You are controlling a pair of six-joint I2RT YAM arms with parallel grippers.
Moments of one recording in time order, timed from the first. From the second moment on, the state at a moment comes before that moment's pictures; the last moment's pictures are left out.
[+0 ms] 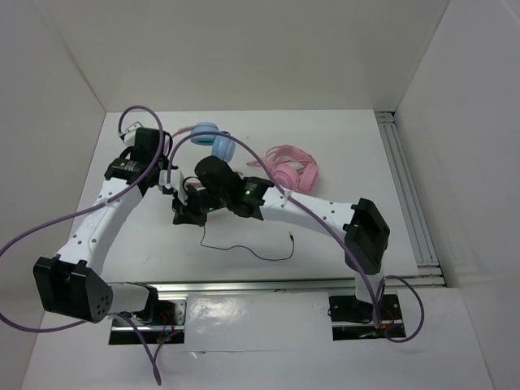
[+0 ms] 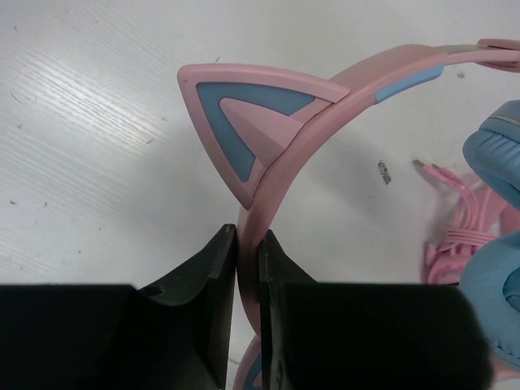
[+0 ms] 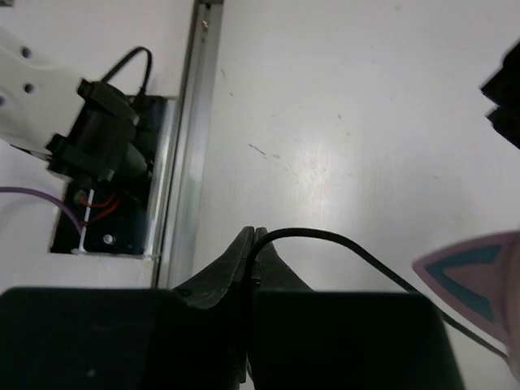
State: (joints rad) left arm -0.18 1.30 1.24 -0.74 -0.32 -0.79; right arm 1.09 1.87 1.64 -0.21 -0.51 -0.19
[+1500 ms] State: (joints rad) left arm -0.51 1.48 1.40 -0.86 -0.15 -0.12; right arm 1.01 1.54 1.52 -0.53 0.38 -0.41
